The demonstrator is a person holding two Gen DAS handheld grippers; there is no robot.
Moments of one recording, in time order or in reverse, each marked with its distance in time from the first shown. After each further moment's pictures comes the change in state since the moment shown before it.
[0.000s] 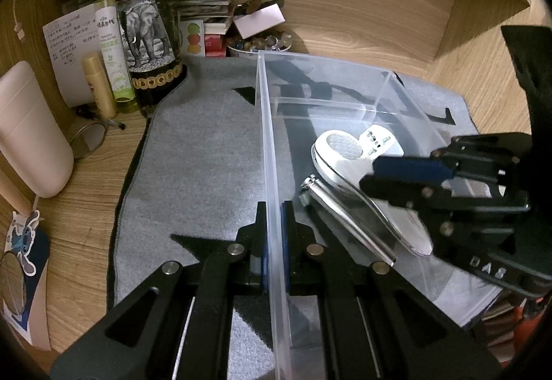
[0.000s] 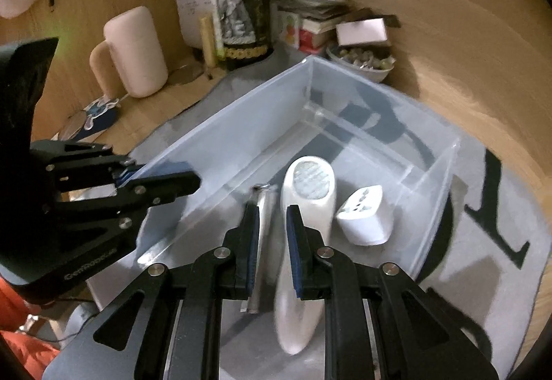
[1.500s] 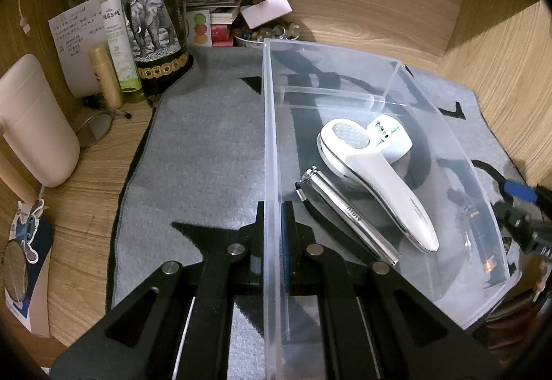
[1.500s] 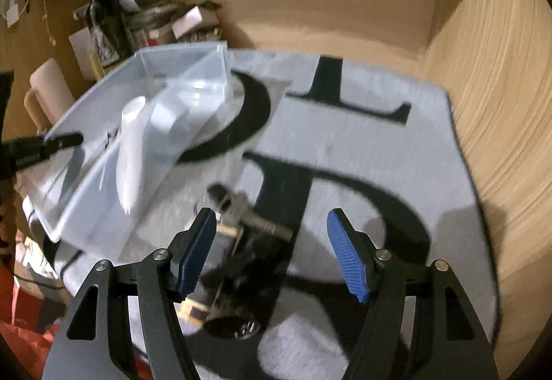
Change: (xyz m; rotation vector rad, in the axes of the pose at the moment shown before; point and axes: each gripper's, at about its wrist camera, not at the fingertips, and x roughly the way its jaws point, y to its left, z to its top) left arm 0.005 -0.004 -0.005 -0.004 0.032 0.046; right arm -0.083 -0.097 -0.130 0.343 -0.041 -0.244
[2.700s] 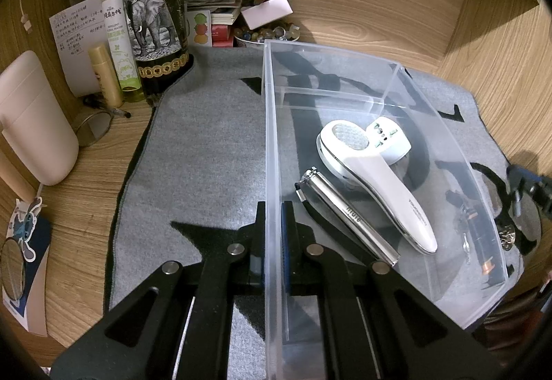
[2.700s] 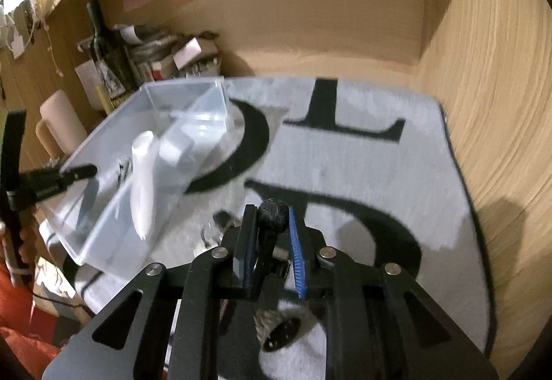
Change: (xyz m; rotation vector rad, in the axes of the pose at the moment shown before) left arm 0.000 0.001 0.000 -0.008 -0.003 -0.005; right arm -0.025 -0.012 0.019 0.058 -0.107 0.049
